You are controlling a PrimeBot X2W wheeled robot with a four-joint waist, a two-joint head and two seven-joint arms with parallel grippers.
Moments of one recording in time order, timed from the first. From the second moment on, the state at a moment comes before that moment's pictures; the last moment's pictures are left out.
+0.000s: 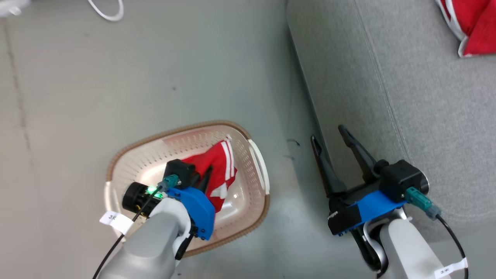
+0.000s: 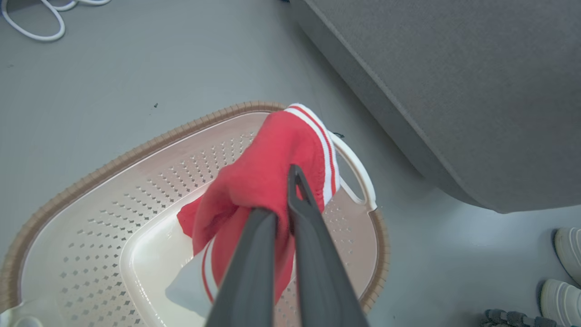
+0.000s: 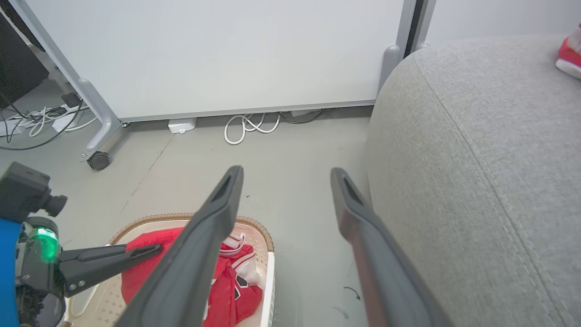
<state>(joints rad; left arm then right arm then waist) -0.70 0.09 -0.90 1.13 -0.69 -0.13 -0.25 -0.33 -0.05 0.23 0.28 0.18 0.13 -0.22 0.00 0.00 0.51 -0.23</state>
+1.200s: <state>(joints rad) -0.79 0.08 -0.95 0.72 -0.70 -0.13 -0.18 -0.10 -0.05 0.19 0.22 0.16 0.13 -0.09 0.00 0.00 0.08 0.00</state>
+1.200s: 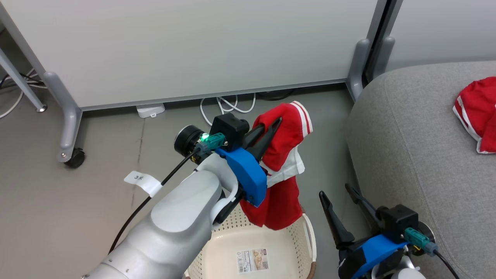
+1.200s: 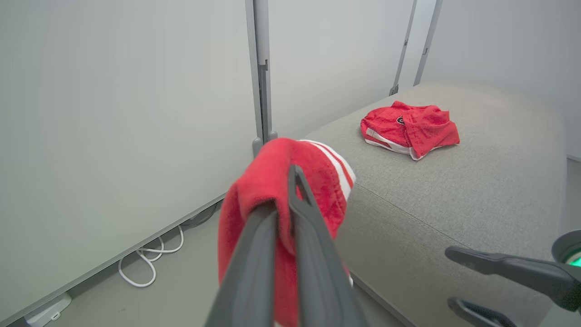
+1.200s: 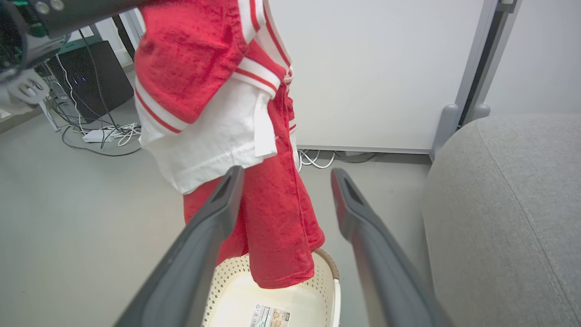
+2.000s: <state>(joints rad) -0.85 0.06 -1.00 0.70 -0.74 -0.13 -0.17 -0.11 -0.05 0.23 0.23 0.20 0.13 -0.07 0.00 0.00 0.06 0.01</state>
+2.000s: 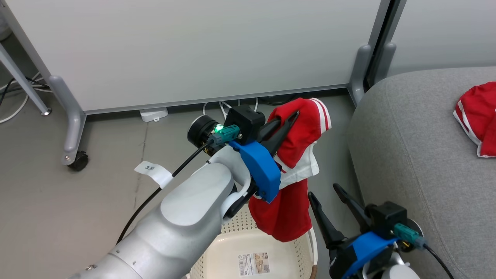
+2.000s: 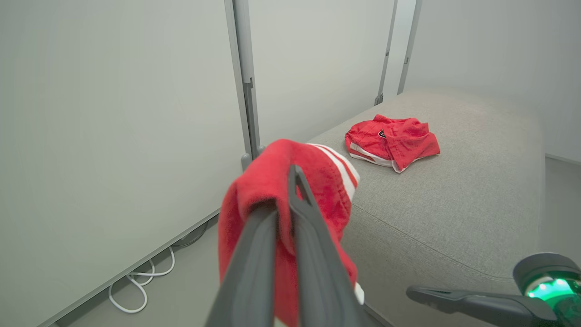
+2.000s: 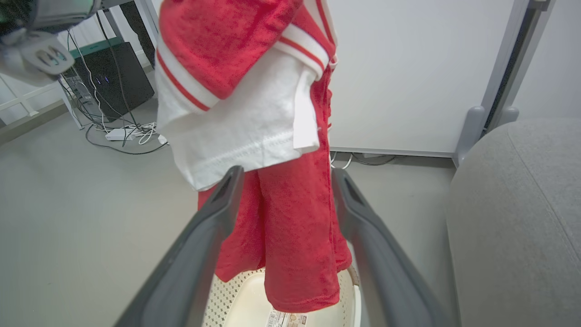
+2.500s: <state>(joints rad) -0.85 0.06 -1.04 0.69 -0.76 -0.13 -0.16 -0.30 -0.05 0.24 0.36 0.19 0.13 0.02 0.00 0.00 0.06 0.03</state>
